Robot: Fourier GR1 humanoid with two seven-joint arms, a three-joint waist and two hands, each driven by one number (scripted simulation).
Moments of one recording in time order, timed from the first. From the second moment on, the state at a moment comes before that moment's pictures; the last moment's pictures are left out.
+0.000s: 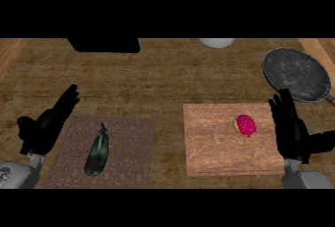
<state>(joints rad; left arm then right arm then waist) -0.17 0.62 -0.35 -1.36 0.43 0.18 -0.07 -0.09 -0.29 0.09 -1.36 -0.47 -0.25 -0.19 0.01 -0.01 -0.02</state>
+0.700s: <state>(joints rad) -0.25 0.53 -0.26 -1.38 0.43 0.33 -0.08 -0.08 -0.60 0.11 -1.28 -0.22 0.01 -0.51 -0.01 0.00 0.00</state>
